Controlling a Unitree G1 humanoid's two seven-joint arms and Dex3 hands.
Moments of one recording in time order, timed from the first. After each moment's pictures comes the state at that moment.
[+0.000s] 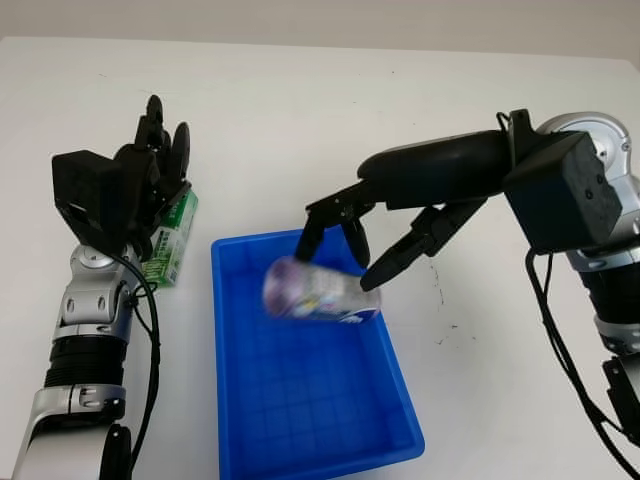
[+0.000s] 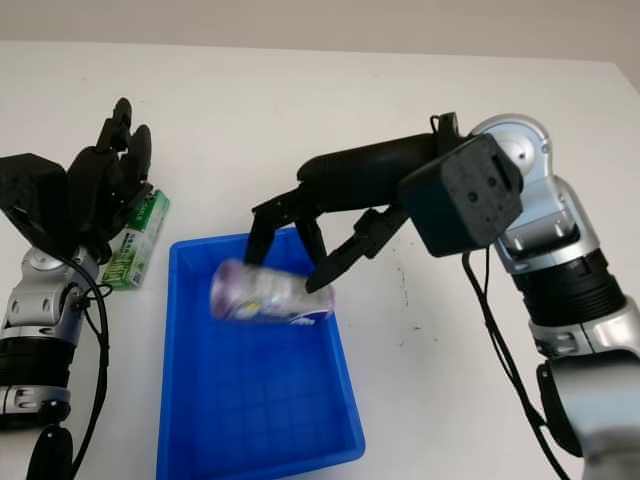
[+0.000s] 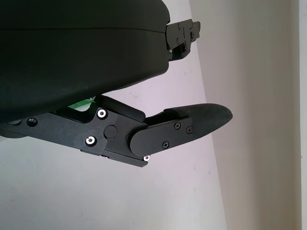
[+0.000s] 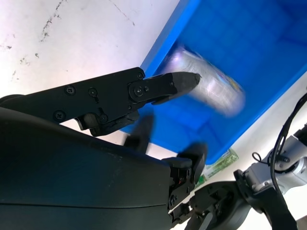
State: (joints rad) left arm -0.58 0.36 0.19 0.39 -0.10 0.10 -0.18; right arm -0.91 -0.67 0.26 0.11 0.04 -0.18 1.22
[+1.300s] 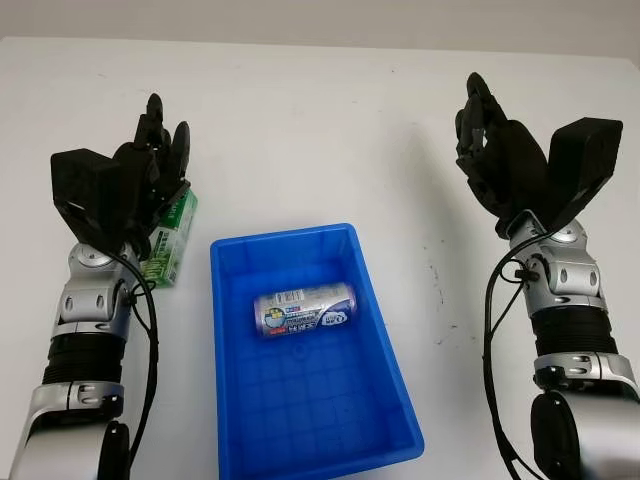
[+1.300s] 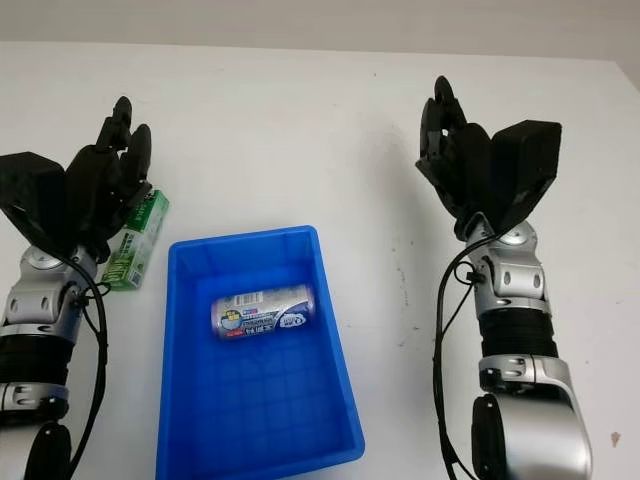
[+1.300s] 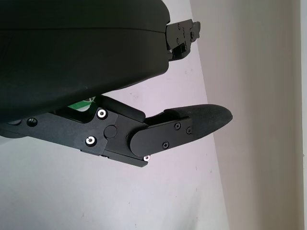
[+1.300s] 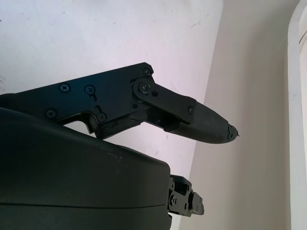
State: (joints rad) left arm -0.59 0.38 0.19 0.42 -0.10 0.09 -0.21; right arm -0.71 -0.34 -0.19 0.51 0.20 0.13 0.25
